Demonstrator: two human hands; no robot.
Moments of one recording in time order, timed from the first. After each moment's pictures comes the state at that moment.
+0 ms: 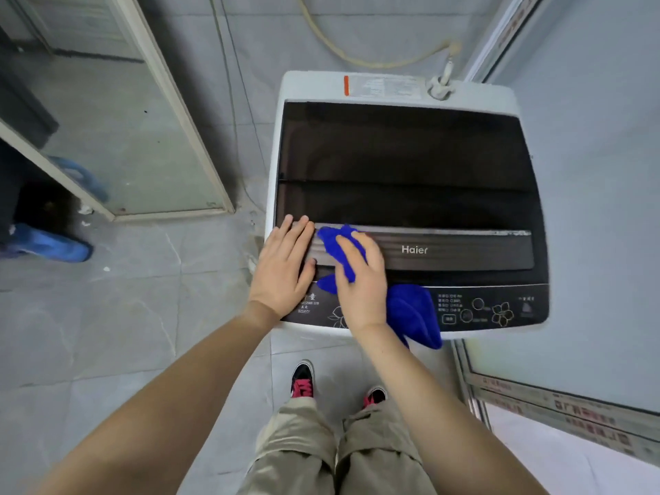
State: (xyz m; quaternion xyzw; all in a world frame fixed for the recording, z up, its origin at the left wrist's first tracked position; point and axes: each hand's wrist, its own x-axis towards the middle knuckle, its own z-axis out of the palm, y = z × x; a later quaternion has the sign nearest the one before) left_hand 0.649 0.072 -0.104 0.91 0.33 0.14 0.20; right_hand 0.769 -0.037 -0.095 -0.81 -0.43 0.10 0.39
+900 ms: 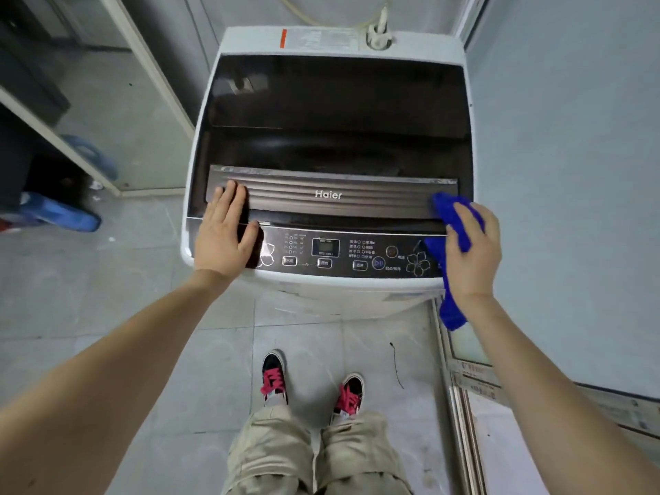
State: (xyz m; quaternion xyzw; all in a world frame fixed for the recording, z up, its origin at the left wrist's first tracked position) left_hand 0.690 -0.017 -0.108 0.85 0.49 0.14 0.14; right_hand 1.013 -0.230 -0.110 -0.83 -0.37 0.04 0.41
